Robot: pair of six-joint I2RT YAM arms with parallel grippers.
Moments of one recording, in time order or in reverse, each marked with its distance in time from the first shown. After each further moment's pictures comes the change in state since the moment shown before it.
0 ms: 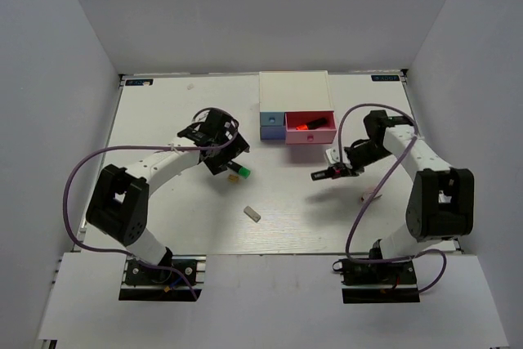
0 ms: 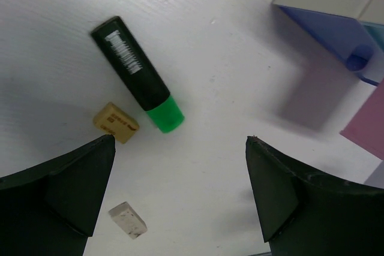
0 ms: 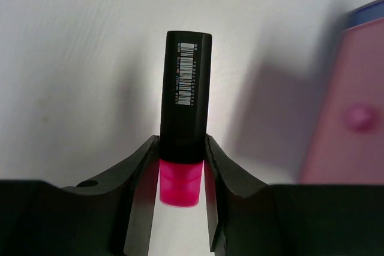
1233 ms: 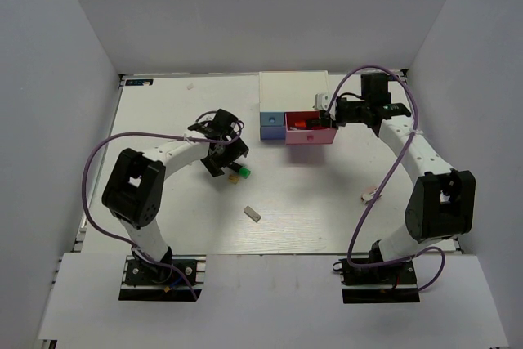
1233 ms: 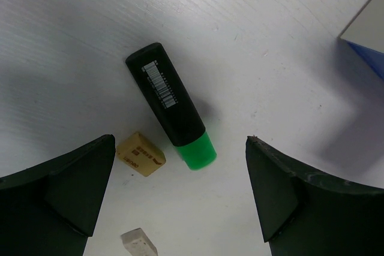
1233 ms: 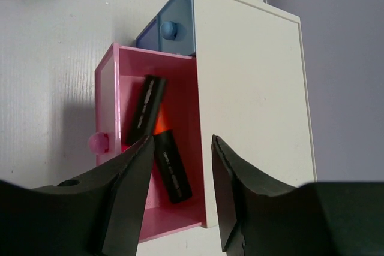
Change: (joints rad) left arm 0.008 0.147 0.064 -0.075 -0.064 -0.017; right arm 0.086 -0.017 0.173 0.726 -0.090 0.699
